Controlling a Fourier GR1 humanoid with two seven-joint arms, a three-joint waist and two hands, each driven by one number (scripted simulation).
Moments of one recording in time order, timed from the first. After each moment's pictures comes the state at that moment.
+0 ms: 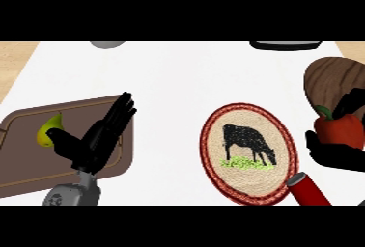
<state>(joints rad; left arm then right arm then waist) -0.10 0.04 -0.08 -1.59 0.17 -0.11 0.19 -0.30 -0.25 -0.02 -2.16 1.12 0.57 0.73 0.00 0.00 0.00</state>
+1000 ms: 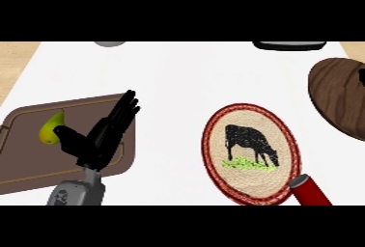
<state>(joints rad) -0.13 0.02 -0.08 -1.57 0.14 -0.11 0.18 -0.58 -0.50 -0.38 -1.40 1.02 0.19 0.34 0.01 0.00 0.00</state>
